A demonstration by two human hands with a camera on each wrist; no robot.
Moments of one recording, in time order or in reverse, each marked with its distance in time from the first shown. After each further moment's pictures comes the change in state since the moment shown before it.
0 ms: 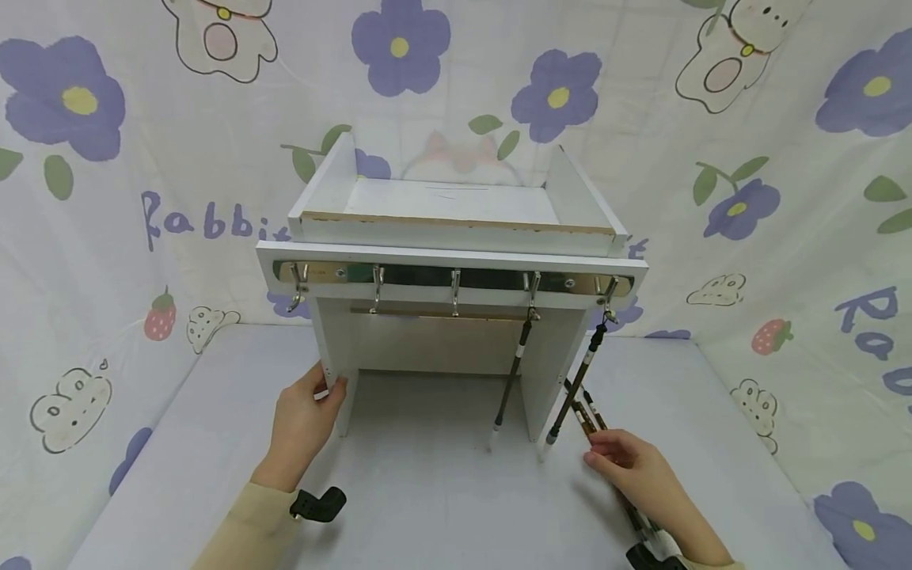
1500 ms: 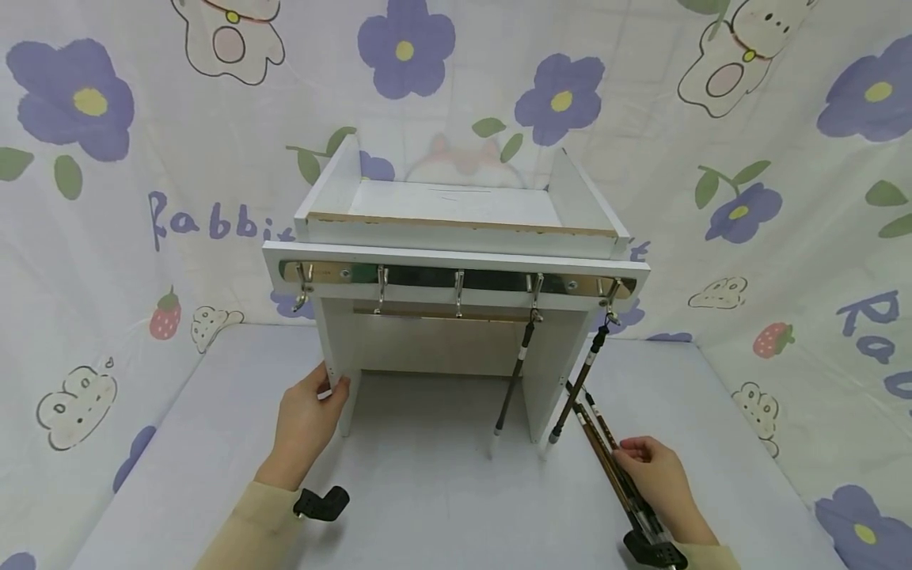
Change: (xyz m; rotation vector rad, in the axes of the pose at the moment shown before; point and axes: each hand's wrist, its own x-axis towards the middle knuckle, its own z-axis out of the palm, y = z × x) left_hand 0.000 0.002 0.000 -0.012 -0.014 -0.023; right_hand 0.020 0.062 -0.001 -0.057 0.126 0.299
